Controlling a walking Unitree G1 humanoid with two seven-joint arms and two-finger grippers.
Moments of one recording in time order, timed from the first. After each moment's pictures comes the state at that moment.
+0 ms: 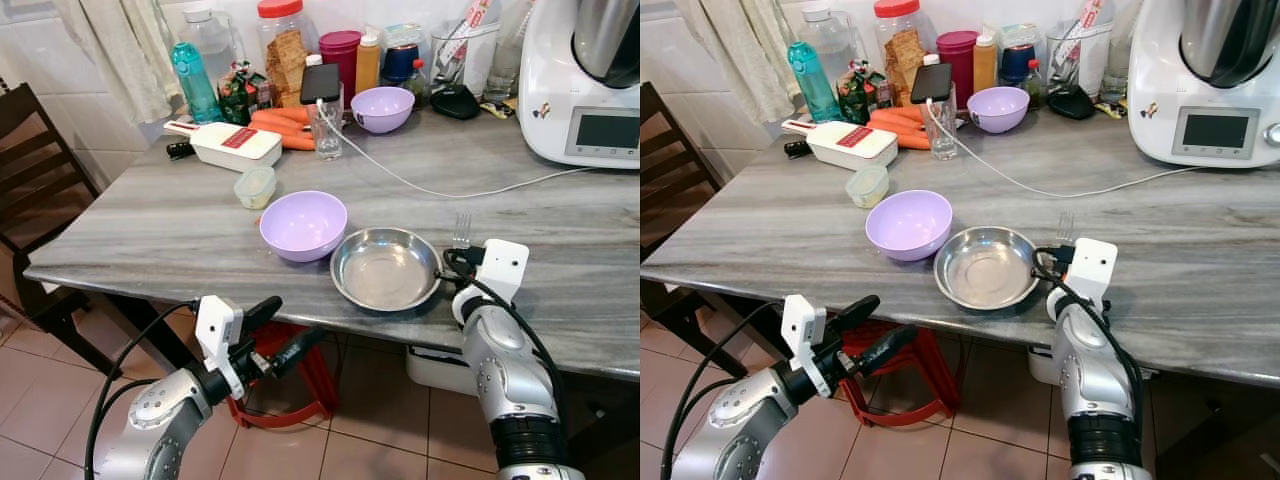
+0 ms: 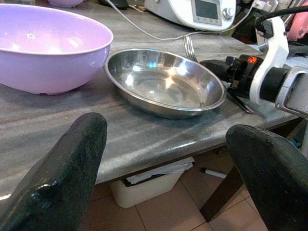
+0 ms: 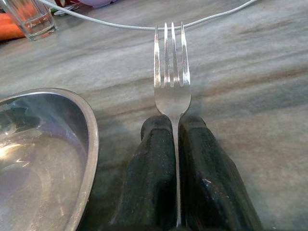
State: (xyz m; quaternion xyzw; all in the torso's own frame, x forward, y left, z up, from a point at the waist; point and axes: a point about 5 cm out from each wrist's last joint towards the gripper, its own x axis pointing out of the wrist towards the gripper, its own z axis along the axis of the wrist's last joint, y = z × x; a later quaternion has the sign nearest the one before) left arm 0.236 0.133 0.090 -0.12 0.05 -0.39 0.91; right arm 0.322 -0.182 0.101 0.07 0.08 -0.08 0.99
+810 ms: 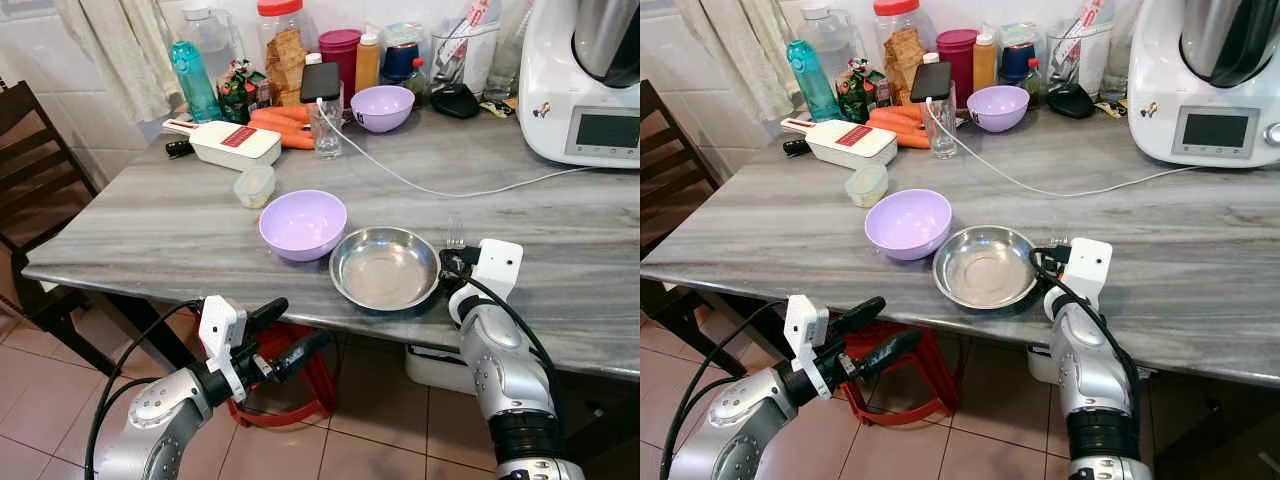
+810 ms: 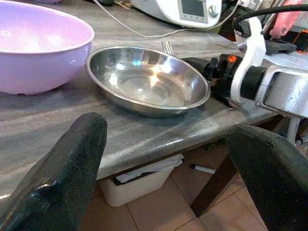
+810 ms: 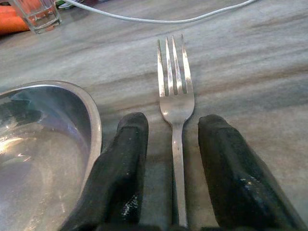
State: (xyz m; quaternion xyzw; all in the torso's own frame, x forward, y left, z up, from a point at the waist) left arm 0.233 0.130 0.093 -0.13 0.05 -0.42 0.90; right arm 0.324 -0.180 0.098 0.07 0.09 -0.06 0.99
